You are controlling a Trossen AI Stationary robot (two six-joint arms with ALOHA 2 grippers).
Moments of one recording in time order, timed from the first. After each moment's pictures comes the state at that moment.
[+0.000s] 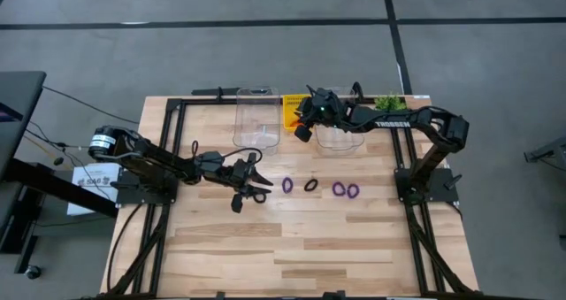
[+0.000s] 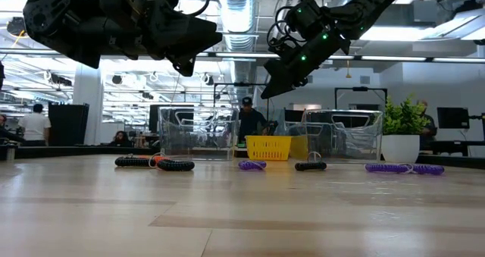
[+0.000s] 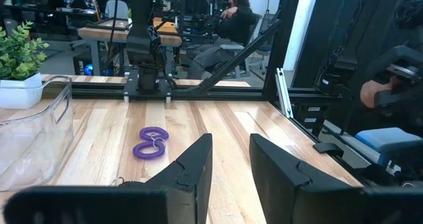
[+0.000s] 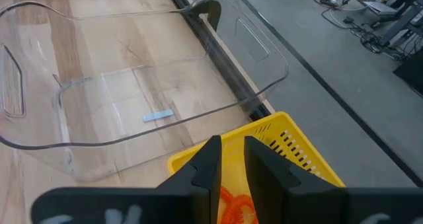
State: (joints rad) left arm -0.08 1.50 0.40 1.08 0.20 -0.06; right arm -0.42 1.66 1.03 0.06 0.13 -0.19
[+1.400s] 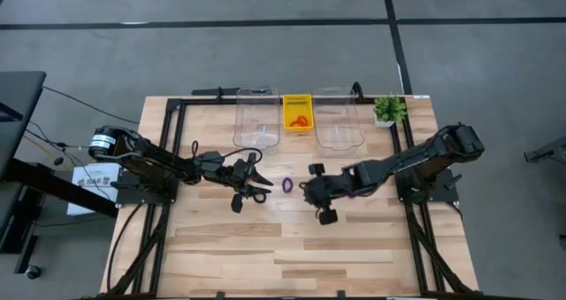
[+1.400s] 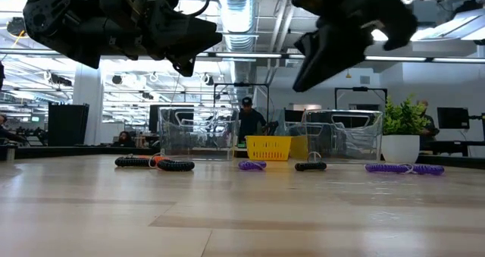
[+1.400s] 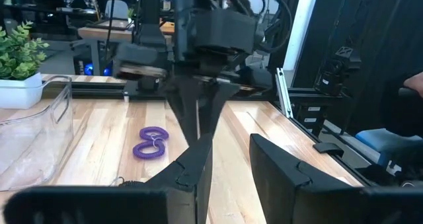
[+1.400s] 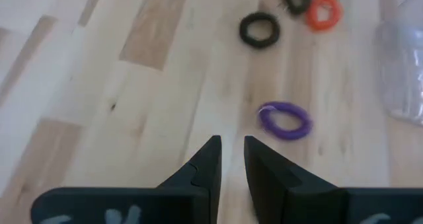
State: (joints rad) left arm -0.08 1.50 0.40 1.08 0.20 -0.06; right arm 0.25 1.56 0.96 -0.30 0.13 -0.12
